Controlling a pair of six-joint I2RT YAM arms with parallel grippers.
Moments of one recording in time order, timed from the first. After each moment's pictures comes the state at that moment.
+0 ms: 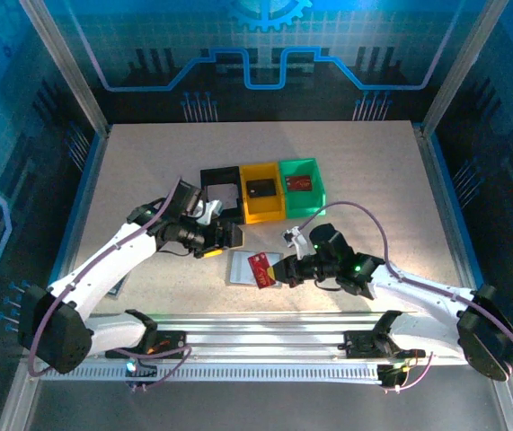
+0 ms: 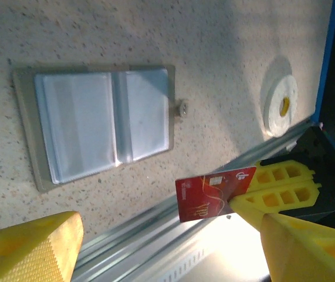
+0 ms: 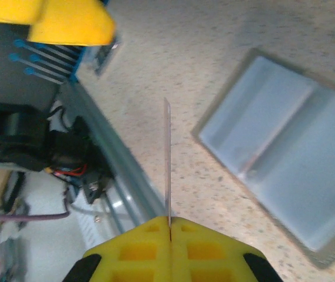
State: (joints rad) left arm -0.44 1.23 0.96 -0.81 0.58 -0.61; right arm 0.79 1.11 0.50 0.01 -0.53 0.61
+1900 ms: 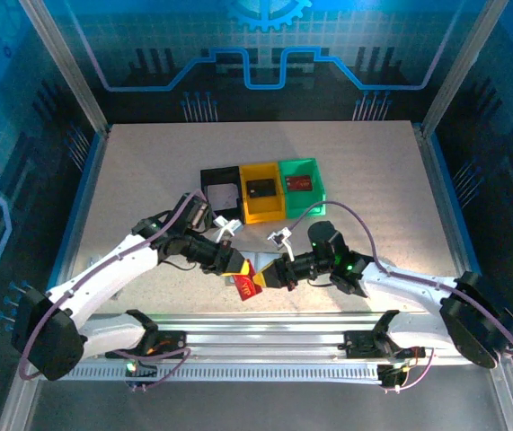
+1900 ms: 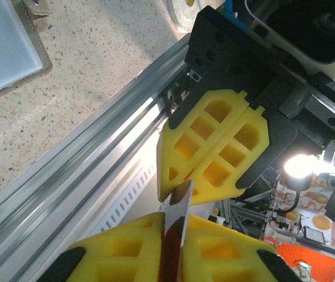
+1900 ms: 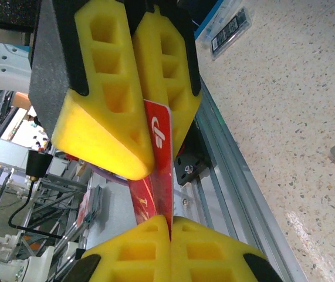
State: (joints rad) left arm -0.53 1.17 0.86 -0.73 0.95 -0.52; right arm 0.80 1.21 0.49 0.33 -0.85 0.66
